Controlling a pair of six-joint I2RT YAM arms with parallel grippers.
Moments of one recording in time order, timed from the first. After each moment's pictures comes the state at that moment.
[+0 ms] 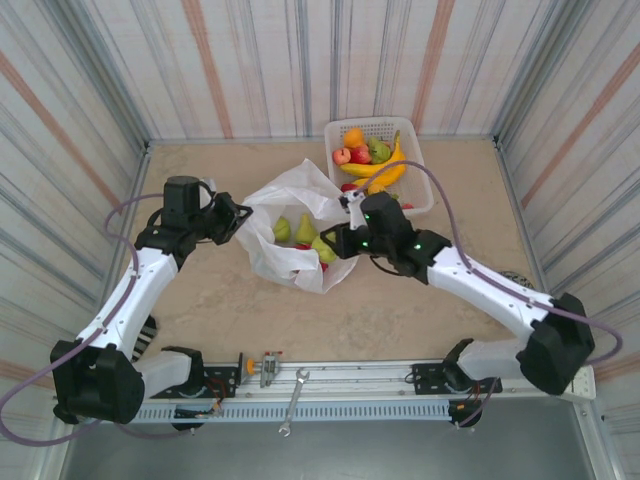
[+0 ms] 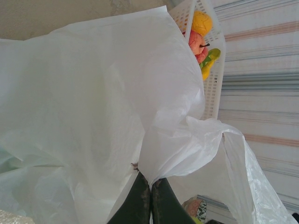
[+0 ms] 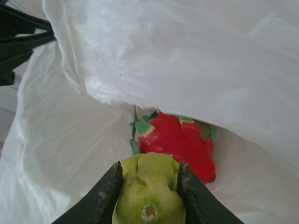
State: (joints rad) left arm -0.18 1.16 0.95 -0.42 0.44 -0.99; right arm 0.78 1.31 1.01 -0.27 -0.14 0.46
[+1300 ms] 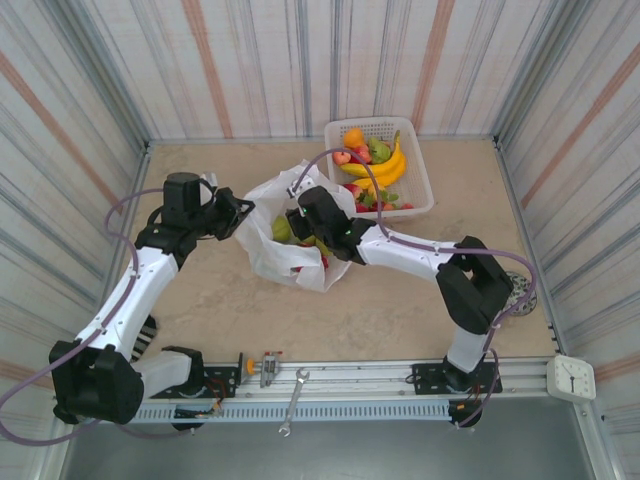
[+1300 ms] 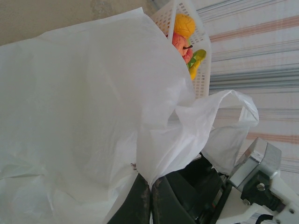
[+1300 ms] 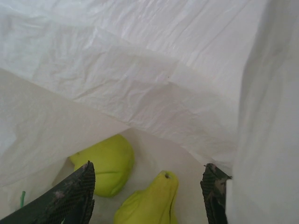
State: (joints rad) left arm -0.20 1.16 0.97 -0.38 0.44 -0.99; right arm 0.87 1.77 1.25 -0.01 0.32 0.12
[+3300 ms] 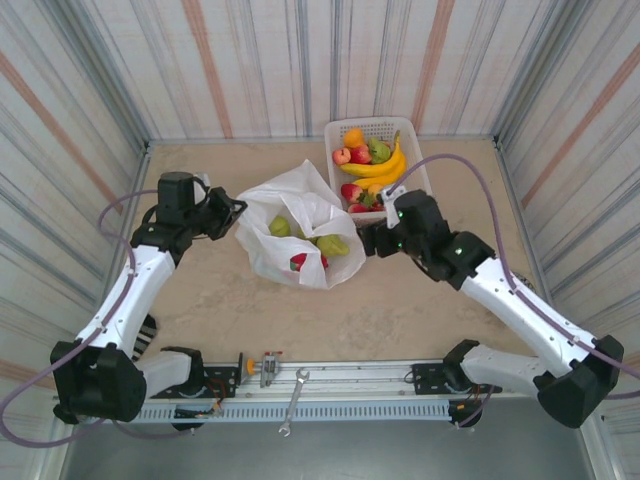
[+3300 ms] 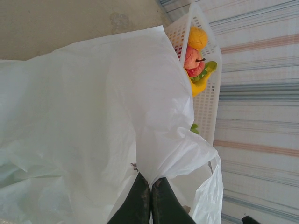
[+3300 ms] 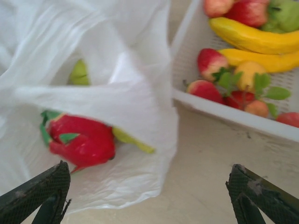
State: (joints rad) left arm -0.15 1.17 0.98 -0.43 0.43 -0.97; right arm 0.61 1.10 1.07 -0.64 0.08 0.22
